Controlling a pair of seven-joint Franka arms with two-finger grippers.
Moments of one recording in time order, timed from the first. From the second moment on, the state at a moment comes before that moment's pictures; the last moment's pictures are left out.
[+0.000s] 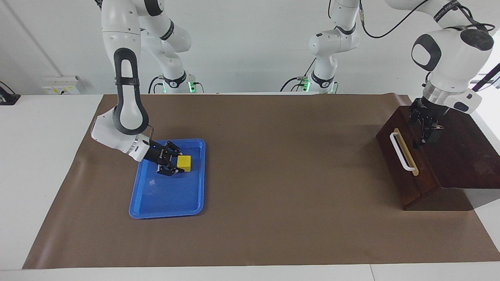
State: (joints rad) left arm 0.09 0.01 -0.07 -1.79 0.10 1.85 -0.94; right arm -0.05 0.32 -0.02 -2.14 1.06 2.14 -2.37
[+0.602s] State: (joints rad) left arm 0.03 0.01 -0.08 -1.67 0.02 1.56 -0.44; right arm -0.05 0.32 -0.02 -2.14 1.06 2.14 -2.37
